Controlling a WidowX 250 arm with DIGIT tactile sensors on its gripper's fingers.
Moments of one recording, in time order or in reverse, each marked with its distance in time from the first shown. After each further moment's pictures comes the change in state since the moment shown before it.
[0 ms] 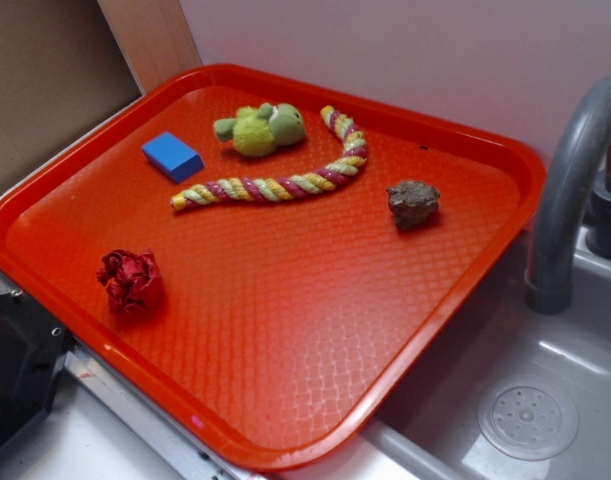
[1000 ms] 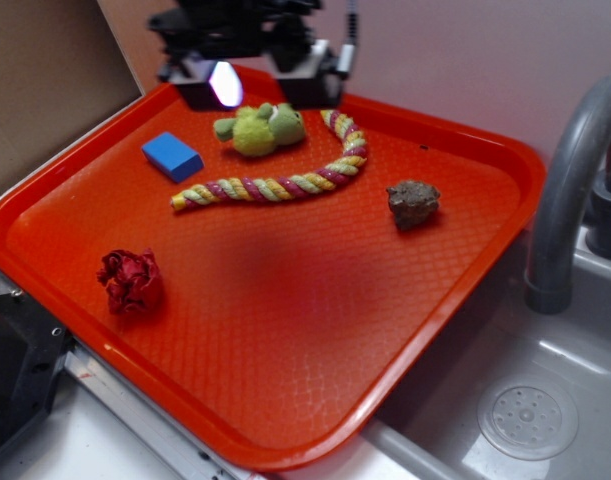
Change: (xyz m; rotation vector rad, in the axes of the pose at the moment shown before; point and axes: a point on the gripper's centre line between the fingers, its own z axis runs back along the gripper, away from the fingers) arm 0.105 -0.090 -0.125 -0.020 -0.132 0.208
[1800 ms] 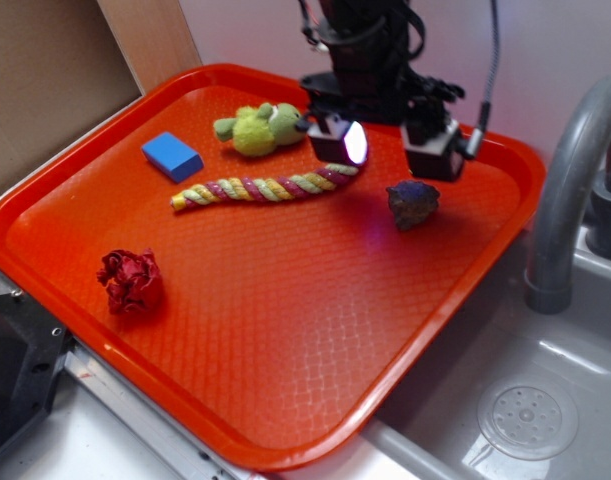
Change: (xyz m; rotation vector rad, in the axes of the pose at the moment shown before) arm 0.003 -0.053 -0.080 -0.006 0.122 -0.186
